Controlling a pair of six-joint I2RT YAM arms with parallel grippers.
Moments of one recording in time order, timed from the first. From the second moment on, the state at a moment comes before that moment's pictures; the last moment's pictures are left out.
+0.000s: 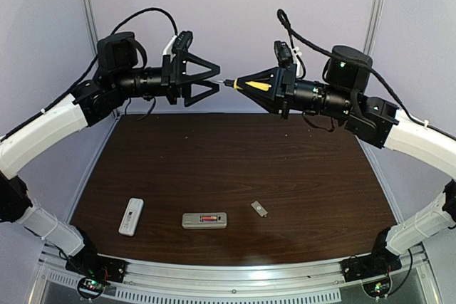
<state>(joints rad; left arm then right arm) -0.72 1.42 1.46 -0.05 0.79 -0.88 0.88 1.33 1.34 0.06 -0.43 1.05</state>
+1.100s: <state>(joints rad) -0.69 1.06 1.10 -0.68 0.26 -0.31 0.88 1.26 1.39 -0.70 -0.20 0.78</state>
